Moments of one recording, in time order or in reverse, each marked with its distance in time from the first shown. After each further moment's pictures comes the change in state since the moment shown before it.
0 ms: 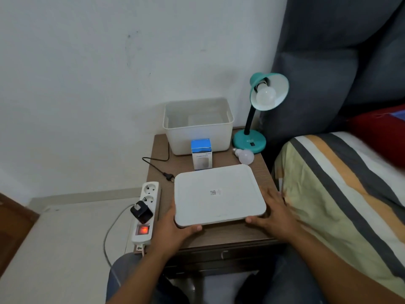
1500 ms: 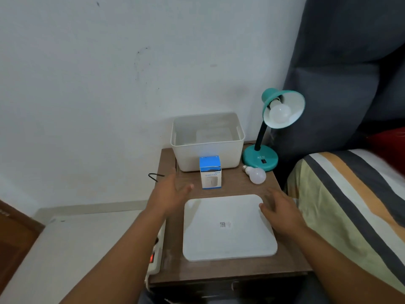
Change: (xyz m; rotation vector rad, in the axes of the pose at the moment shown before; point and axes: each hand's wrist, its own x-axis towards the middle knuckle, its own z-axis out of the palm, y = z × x) left_hand 0.124 0.070 -0.064 0.373 0.082 -0.014; right_hand 0.067 -0.041 -0.021 -0.044 0.088 0.141
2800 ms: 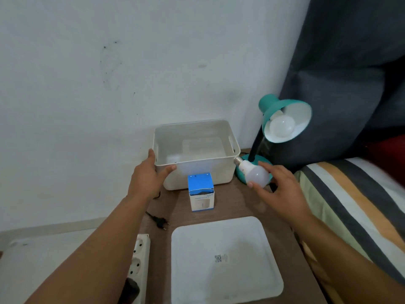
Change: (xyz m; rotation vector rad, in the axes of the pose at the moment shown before) left_hand 0.146 -0.002 -0.005 -0.036 0.164 0.087; right_hand 0.066 -0.059 -0.051 0.196 0.282 -0.178
